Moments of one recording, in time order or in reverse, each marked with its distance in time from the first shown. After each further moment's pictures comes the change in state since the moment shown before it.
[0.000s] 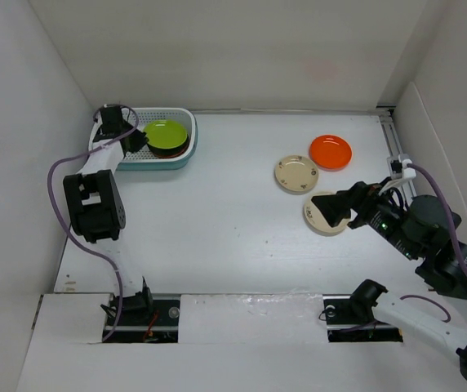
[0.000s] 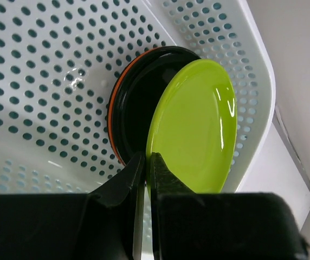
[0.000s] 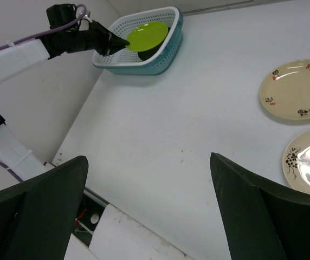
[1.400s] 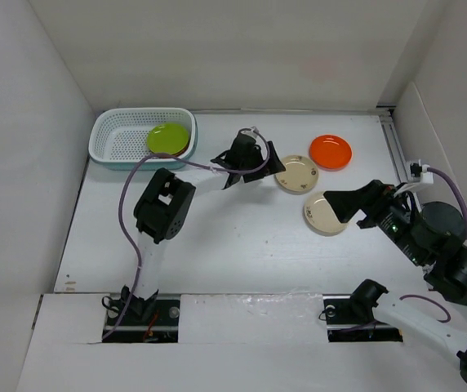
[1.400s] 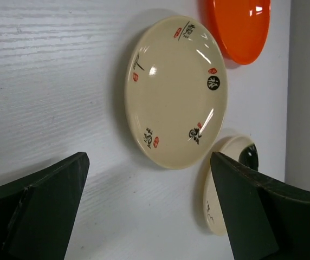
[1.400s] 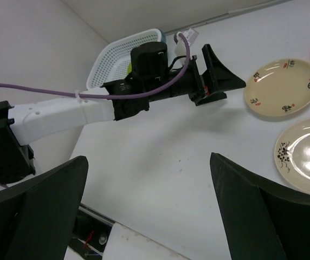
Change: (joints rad) left arm -0.784 0.189 -0.019 0.329 0.076 0.003; right arm 0.000 -0.042 0.011 -0.039 0.121 0.085
